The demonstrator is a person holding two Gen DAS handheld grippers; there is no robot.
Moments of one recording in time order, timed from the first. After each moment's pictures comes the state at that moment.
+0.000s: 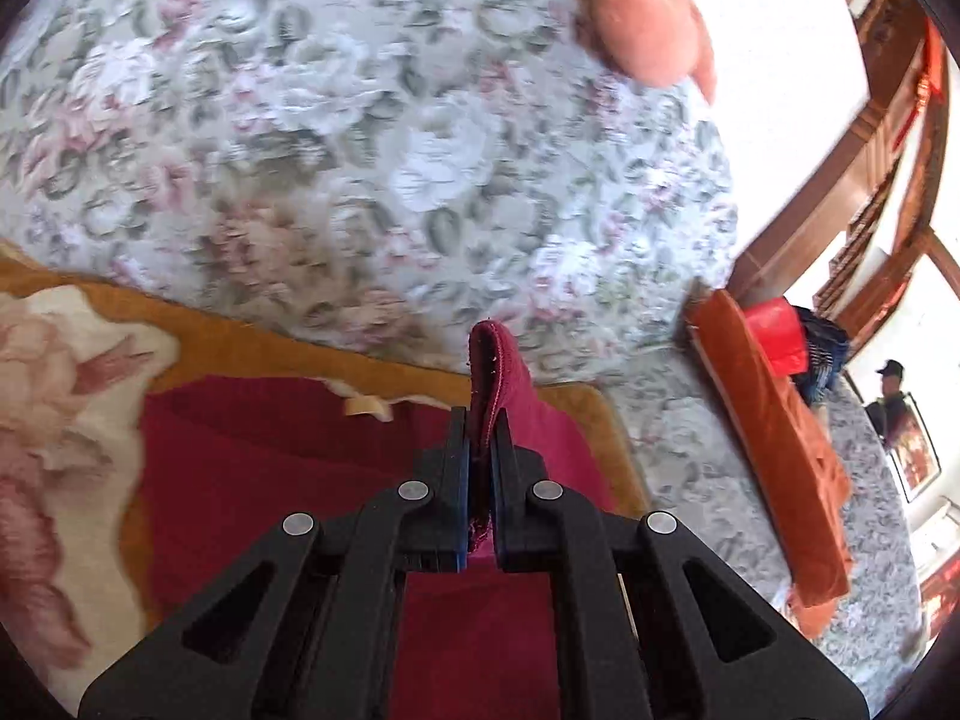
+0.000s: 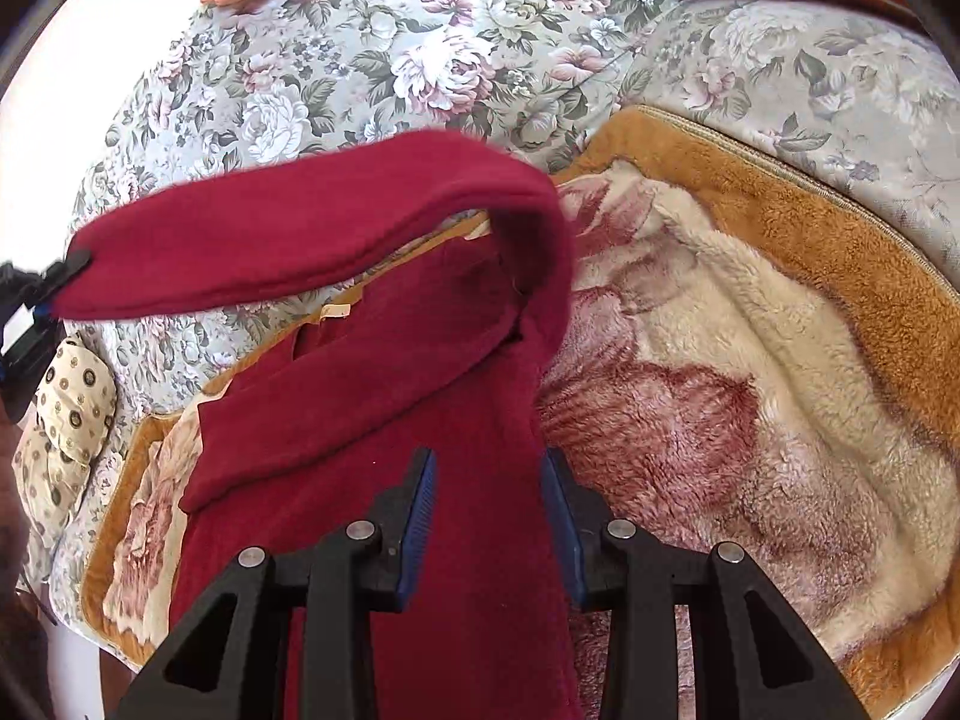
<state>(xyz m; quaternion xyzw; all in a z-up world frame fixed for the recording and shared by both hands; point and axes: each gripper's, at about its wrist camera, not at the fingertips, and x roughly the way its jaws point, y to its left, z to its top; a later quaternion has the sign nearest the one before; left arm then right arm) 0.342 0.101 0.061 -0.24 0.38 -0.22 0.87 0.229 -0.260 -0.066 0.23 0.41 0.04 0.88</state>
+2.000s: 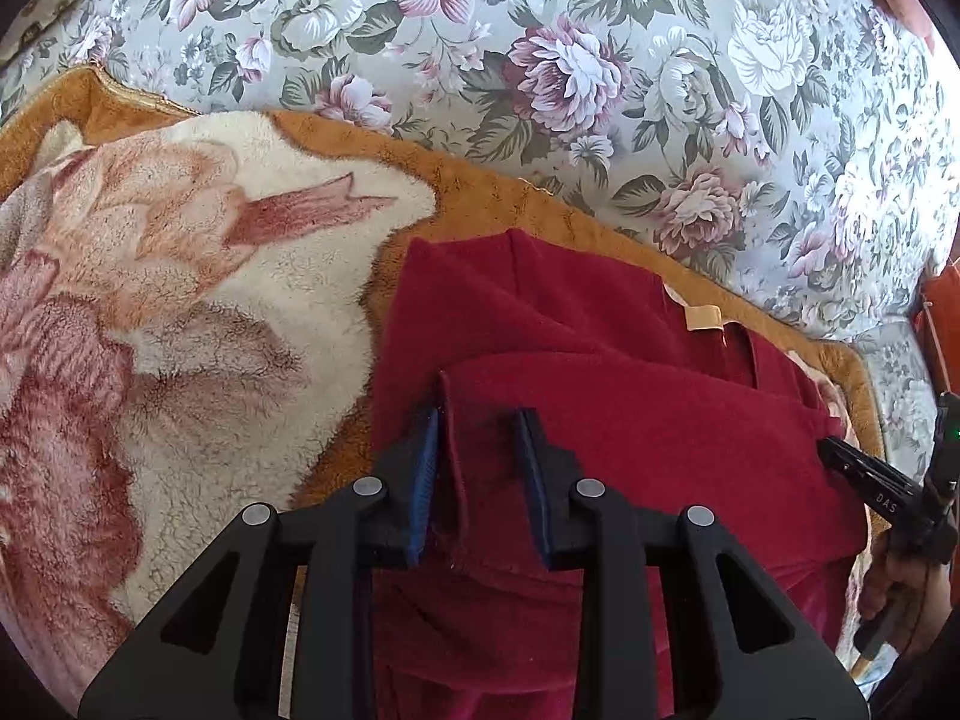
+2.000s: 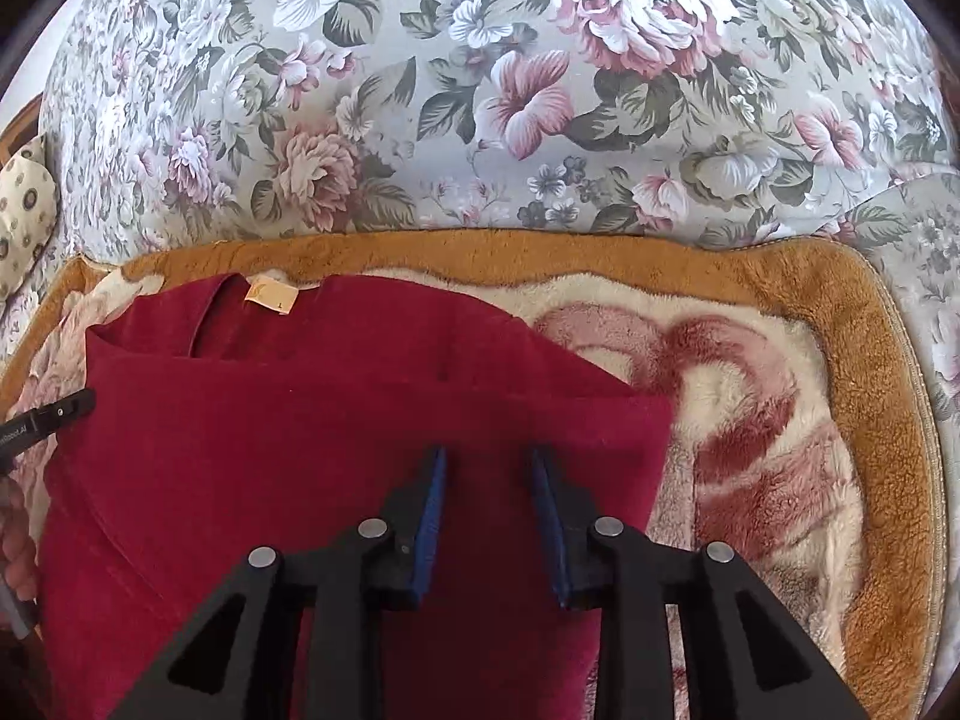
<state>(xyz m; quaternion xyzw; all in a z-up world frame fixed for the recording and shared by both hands) 0.375 0.159 -0.106 -0.18 0.48 -0.03 0.86 0.419 -0.221 -0.090 -0.01 0.49 0.12 0.86</state>
